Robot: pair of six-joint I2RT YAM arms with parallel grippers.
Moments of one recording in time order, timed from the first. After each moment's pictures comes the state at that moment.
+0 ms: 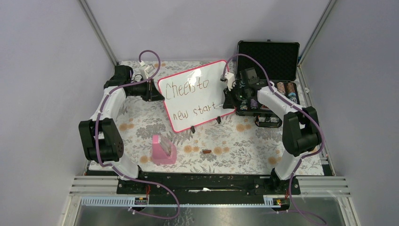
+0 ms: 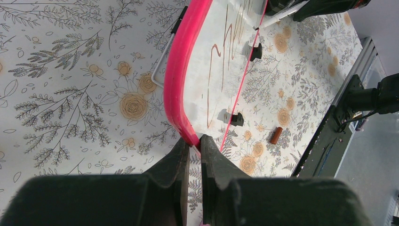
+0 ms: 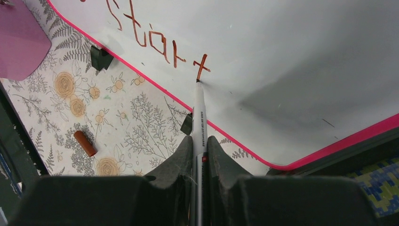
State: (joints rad) left arm 0.09 1.62 1.31 -0.69 0.96 0.30; right arm 0.33 1.76 1.31 -0.52 -0.61 -0.36
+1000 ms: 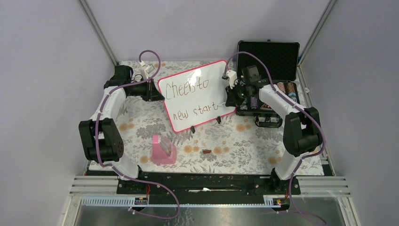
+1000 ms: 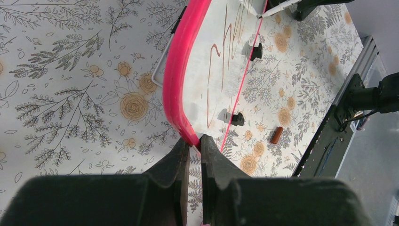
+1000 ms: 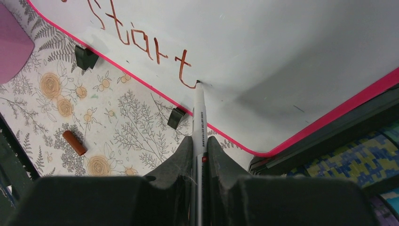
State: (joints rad) left arm 0.09 1.62 1.31 -0.69 0.96 0.31; right arm 0.32 1.75 1.33 -0.57 -0.56 -0.37
